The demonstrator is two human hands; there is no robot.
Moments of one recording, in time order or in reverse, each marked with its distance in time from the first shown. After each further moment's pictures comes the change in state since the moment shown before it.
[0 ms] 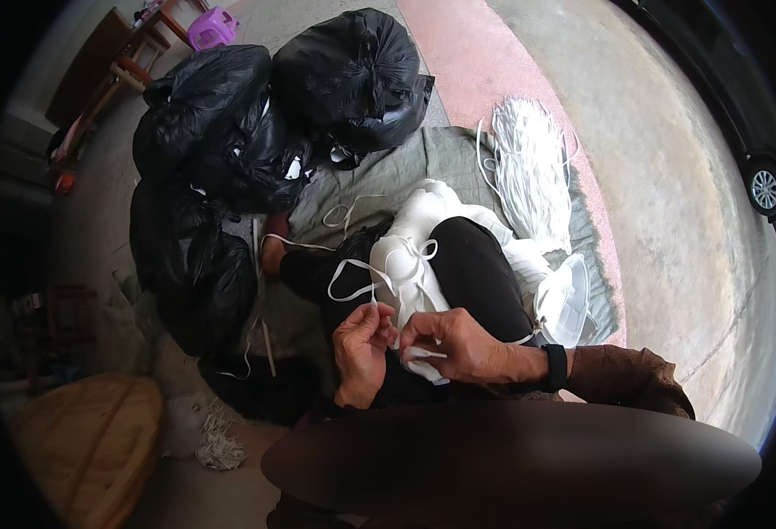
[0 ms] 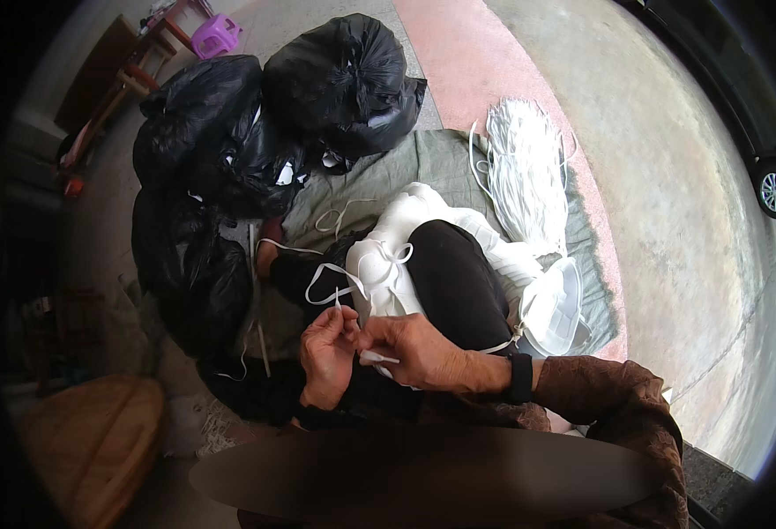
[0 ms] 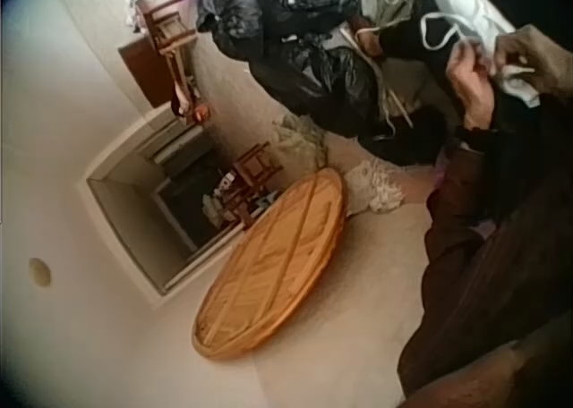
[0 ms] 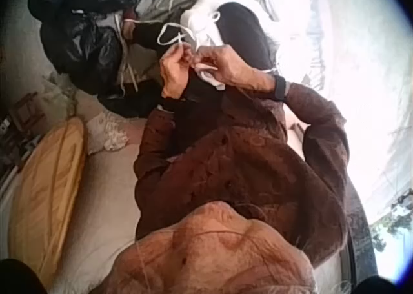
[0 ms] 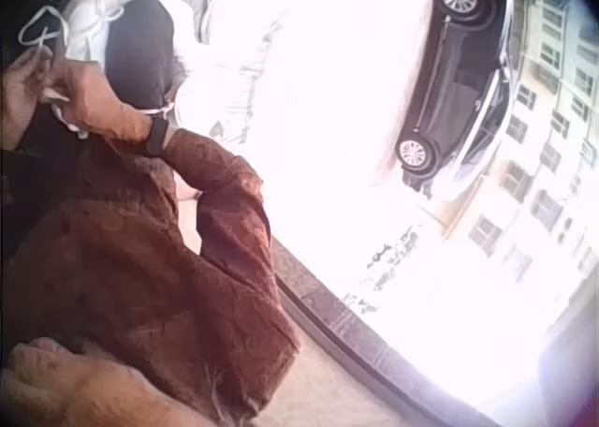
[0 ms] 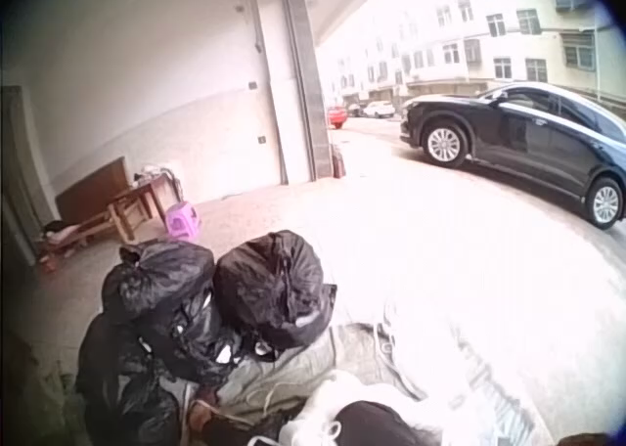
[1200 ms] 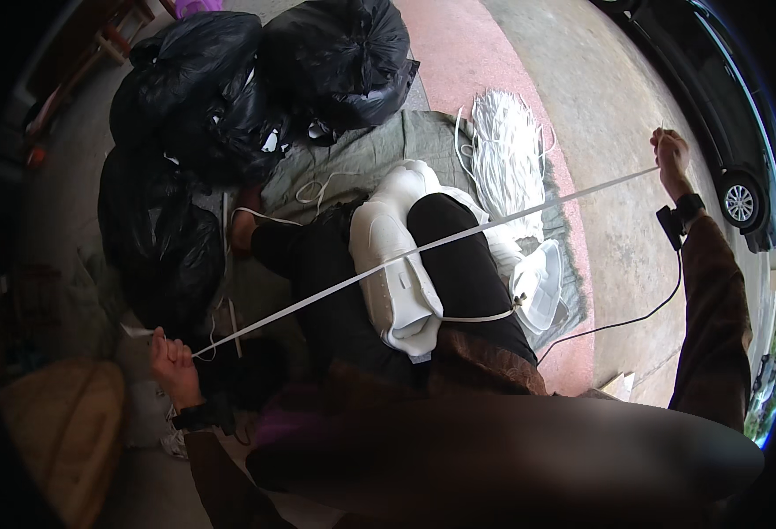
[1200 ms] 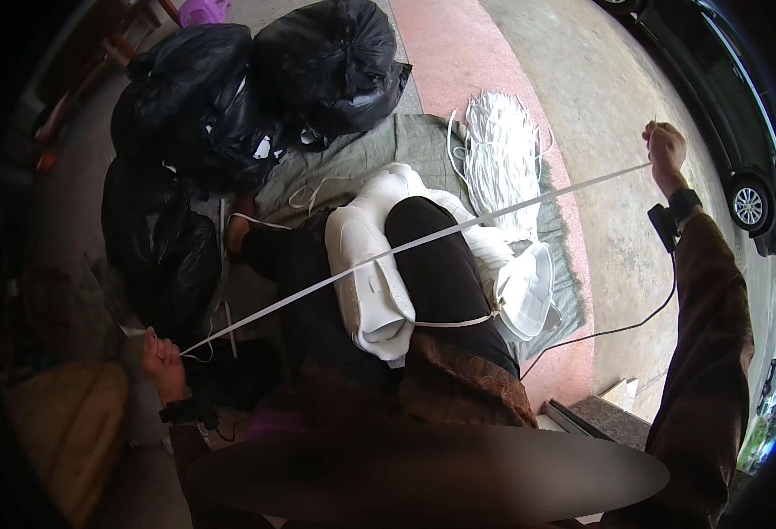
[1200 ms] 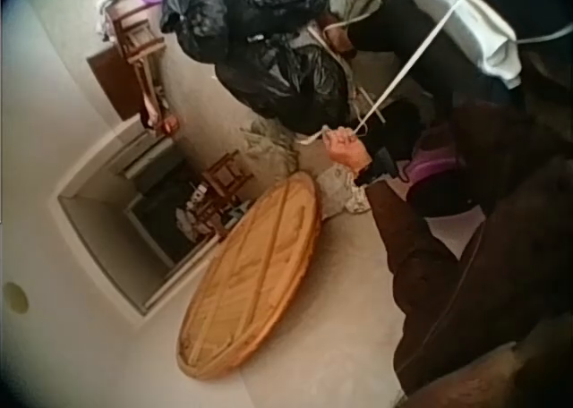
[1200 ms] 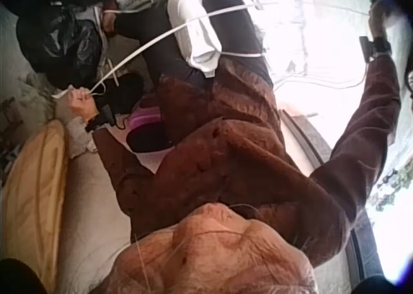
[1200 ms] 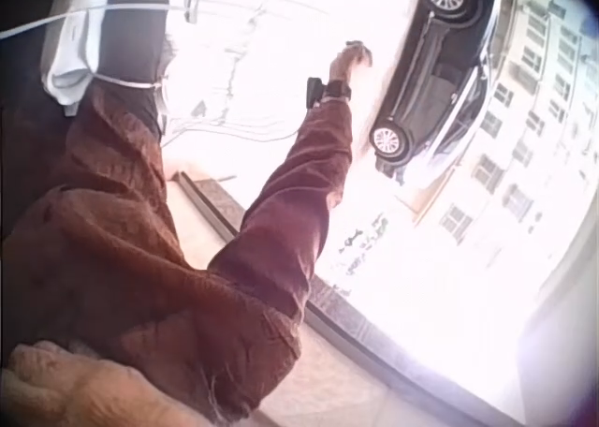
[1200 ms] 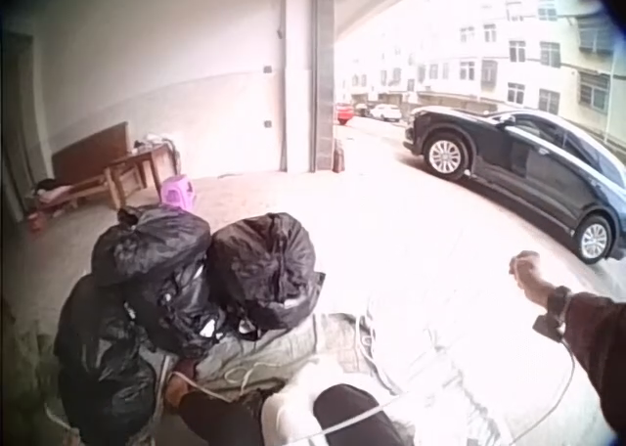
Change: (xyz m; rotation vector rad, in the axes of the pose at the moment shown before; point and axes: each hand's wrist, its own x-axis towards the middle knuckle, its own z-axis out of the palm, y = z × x) left_hand -0.027 0.132 -0.294 -0.149 0.426 0.427; right_hand -0.104 0.020 -0.416 -0.587 1.448 0.475
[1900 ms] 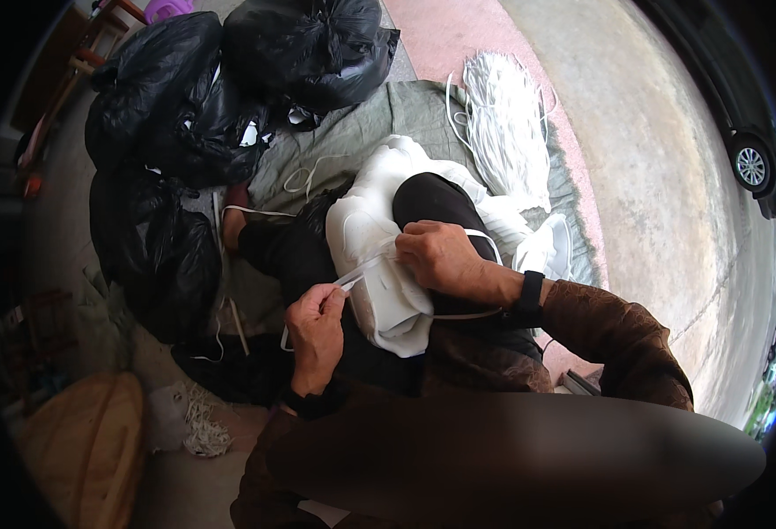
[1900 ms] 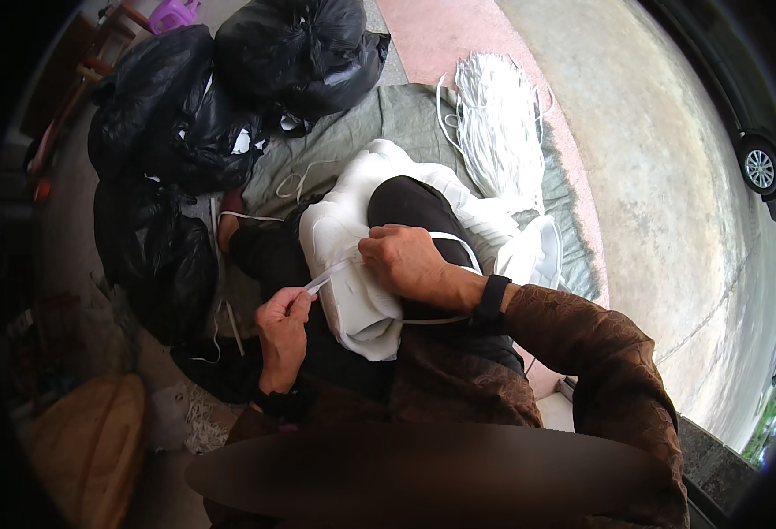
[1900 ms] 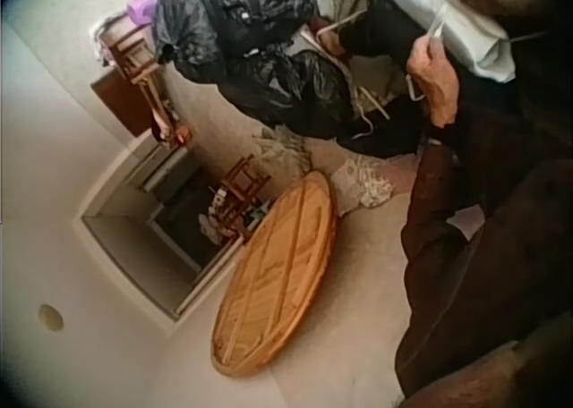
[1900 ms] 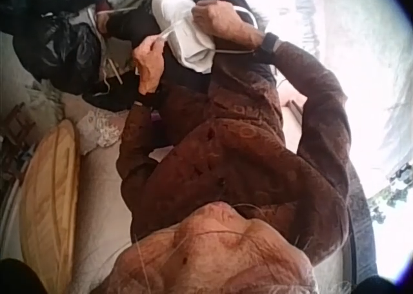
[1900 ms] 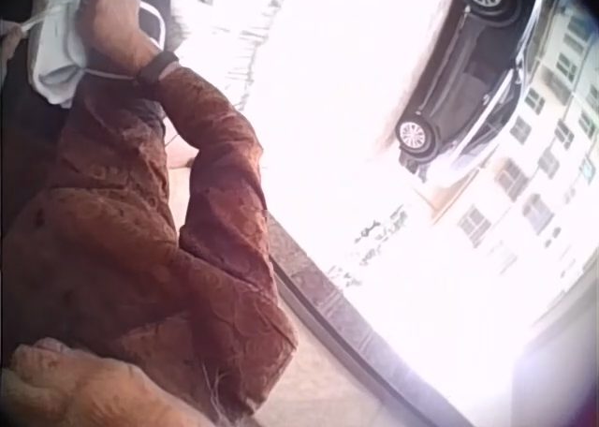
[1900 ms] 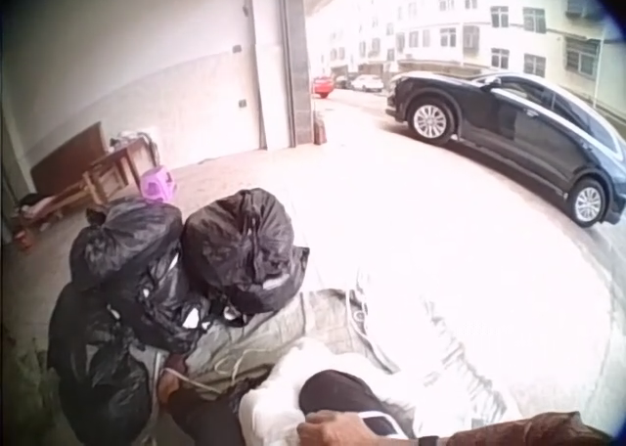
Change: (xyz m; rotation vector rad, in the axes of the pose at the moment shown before) left_hand -0.139 -0.143 0.232 1.068 -0.591 0.054; right_hand -0.367 -0.045 0.161 0.158 -0.948 -0.896
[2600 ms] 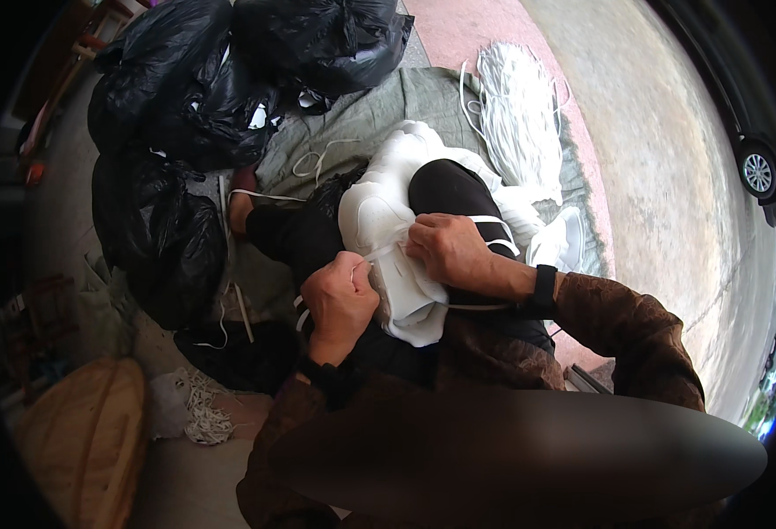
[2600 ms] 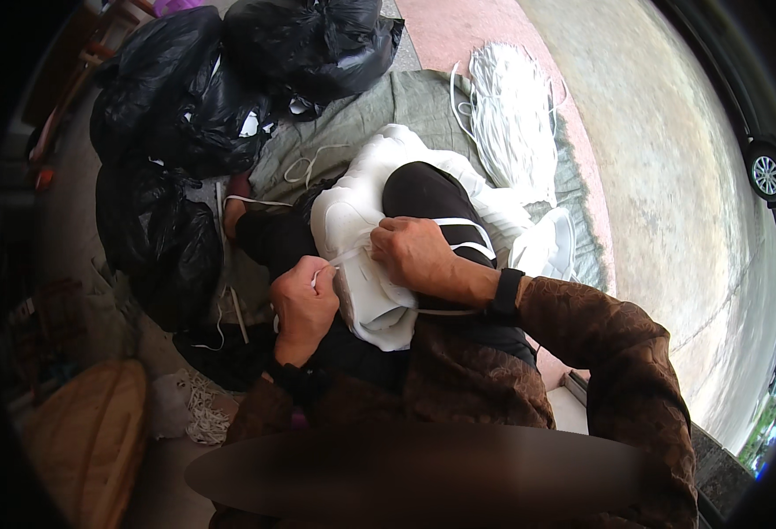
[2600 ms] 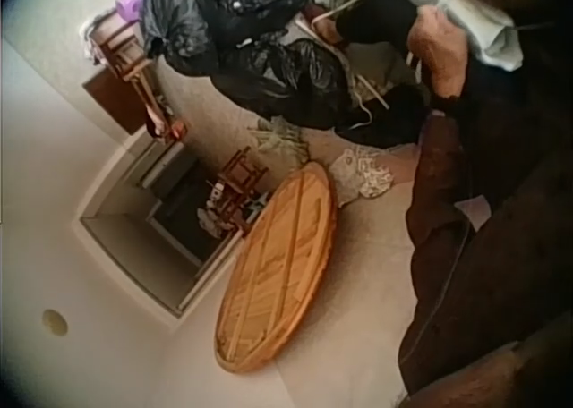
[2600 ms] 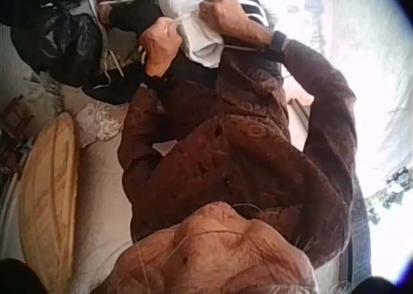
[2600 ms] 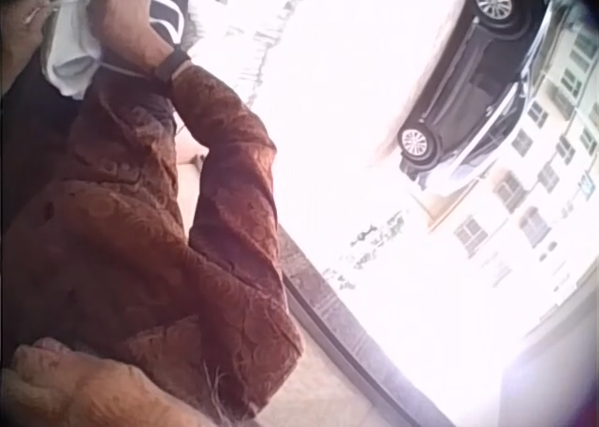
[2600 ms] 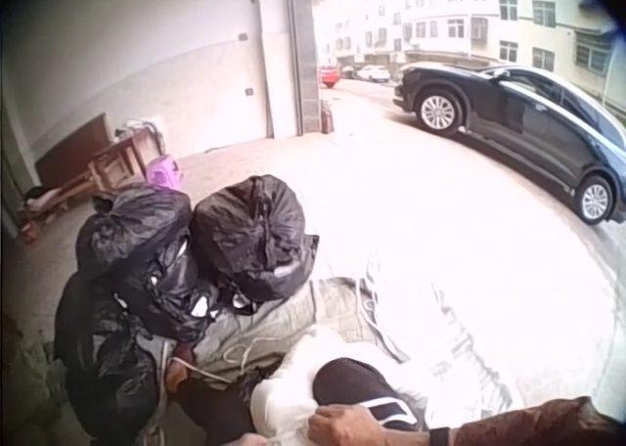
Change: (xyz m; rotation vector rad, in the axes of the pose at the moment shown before) left_hand 0.026 -0.010 0.023 0.333 0.164 0.434; right_hand 0.005 -0.004 0.018 -0.034 0.025 -0.081
